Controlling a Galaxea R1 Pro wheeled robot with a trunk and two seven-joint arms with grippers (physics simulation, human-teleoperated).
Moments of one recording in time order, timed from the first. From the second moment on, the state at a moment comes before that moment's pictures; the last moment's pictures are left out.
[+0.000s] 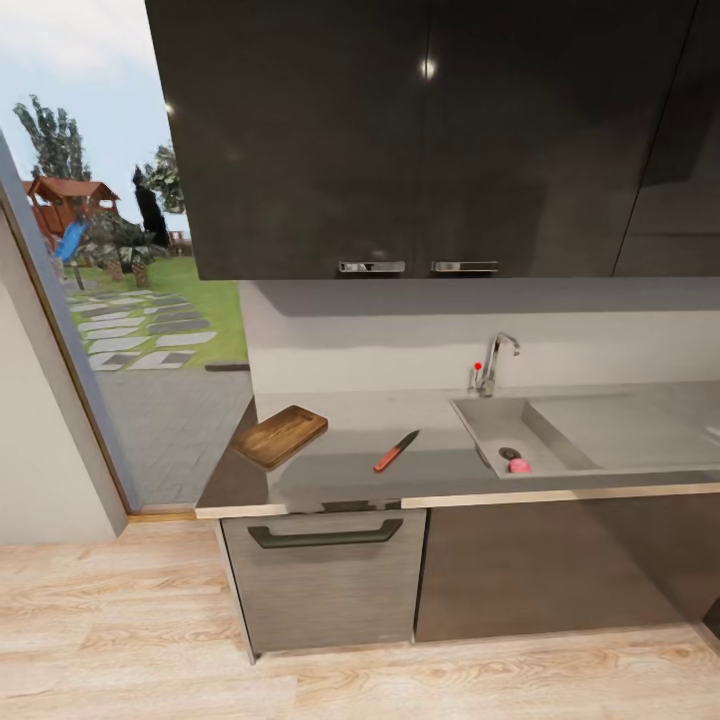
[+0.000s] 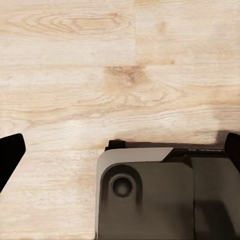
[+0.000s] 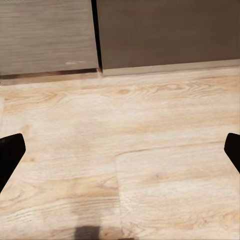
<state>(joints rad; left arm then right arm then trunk) 0.00 0.02 0.01 -0.42 0.03 -0.06 0.00 0.00 0.03 0.01 -0.48 0.00 -0.38 -0.08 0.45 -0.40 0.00</state>
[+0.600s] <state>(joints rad) 0.00 0.02 0.01 -0.40 0.03 -0.06 0.00 0.00 0.03 0.01 -0.58 0.01 -0.38 -0.09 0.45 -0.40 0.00</state>
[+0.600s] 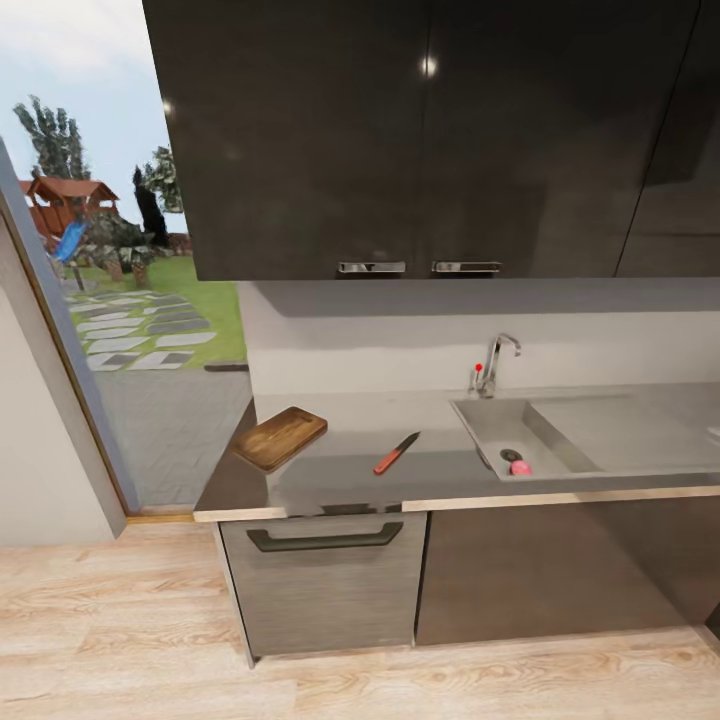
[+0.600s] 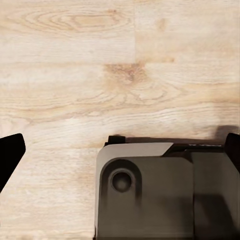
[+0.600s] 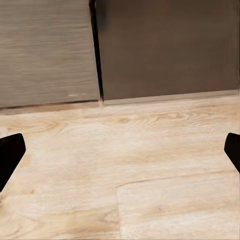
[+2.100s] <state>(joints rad) 0.00 0.02 0.01 -0.37 0.03 -0.06 0.00 -1.04 0.17 0.10 -0.69 0.07 0.55 -0.23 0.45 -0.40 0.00</state>
